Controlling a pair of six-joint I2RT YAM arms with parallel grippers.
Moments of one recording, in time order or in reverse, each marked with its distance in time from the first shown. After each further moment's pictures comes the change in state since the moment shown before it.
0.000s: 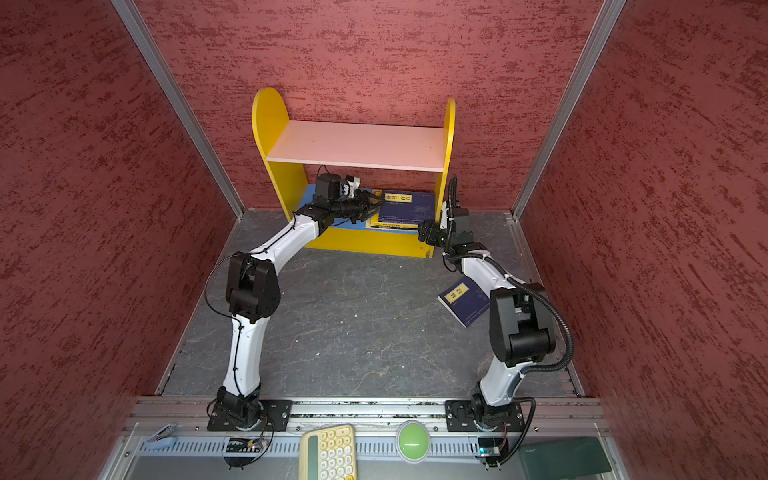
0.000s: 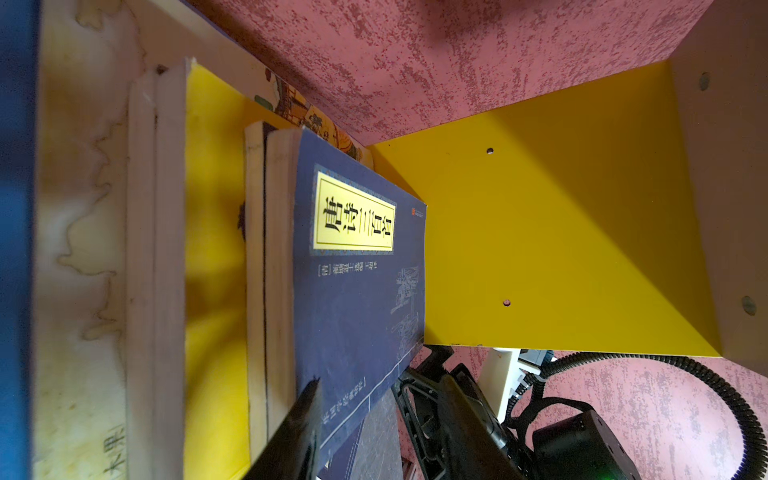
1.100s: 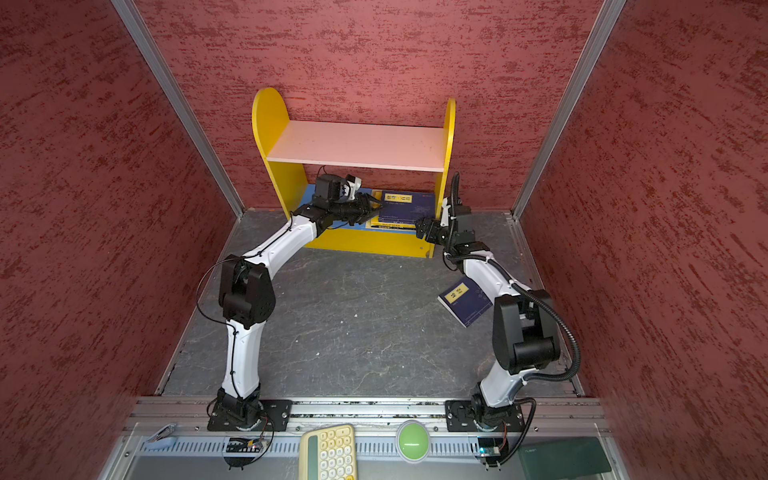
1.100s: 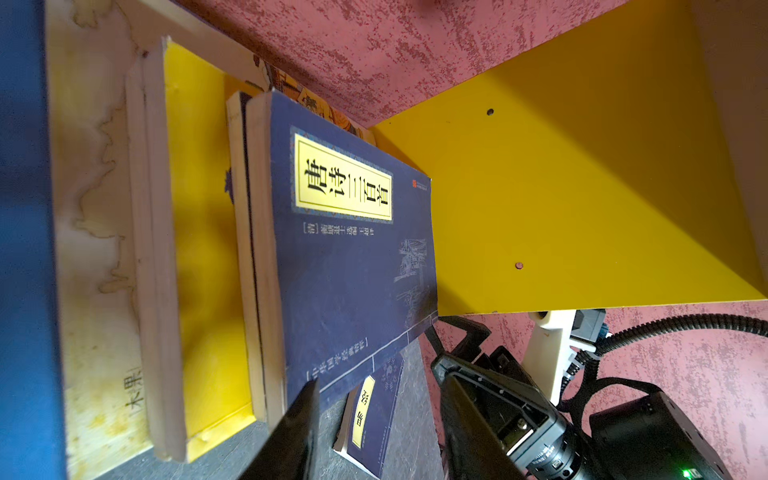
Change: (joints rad) left arm -0.018 -0.076 -0.047 -0.086 -0.050 0.147; right arm 0.005 -0.054 0.000 -0.015 -0.034 0.025
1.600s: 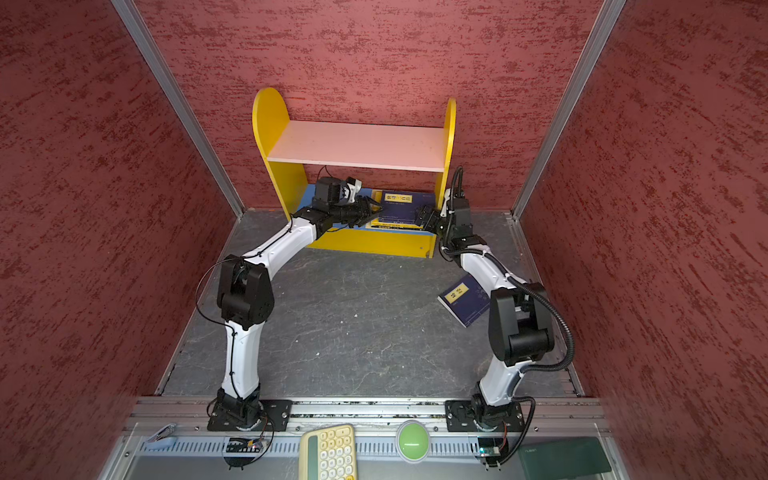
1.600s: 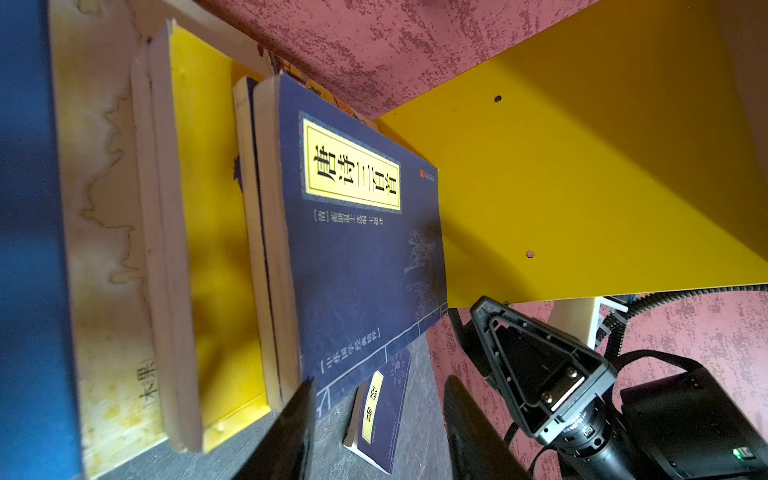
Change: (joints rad) left arm -0.008 -0.023 -0.057 0.023 0.002 0.035; right arm 0.003 0.047 0.066 0.063 0.023 0.113
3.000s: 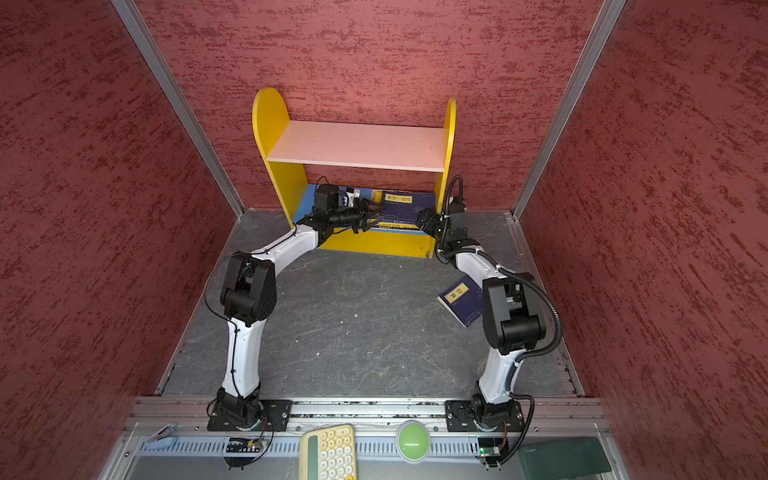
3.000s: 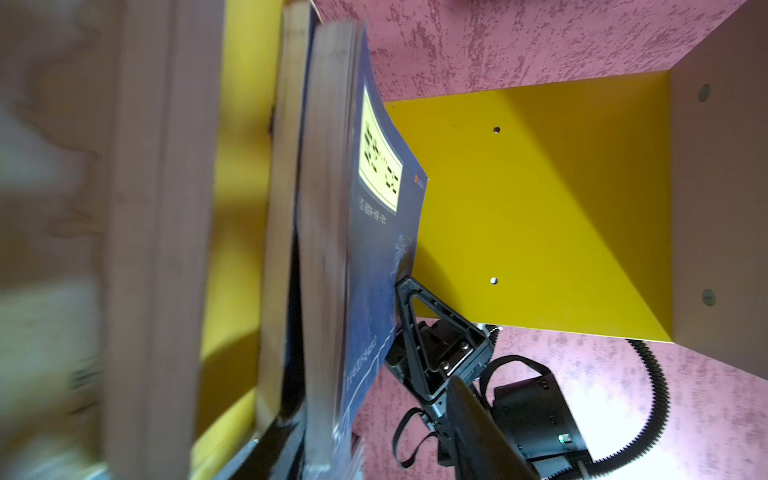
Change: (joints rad) left arm 0.035 0.031 -0.114 0.267 0.108 -0.380; right arm 0.000 0.106 0.002 0.074 0.095 0.169
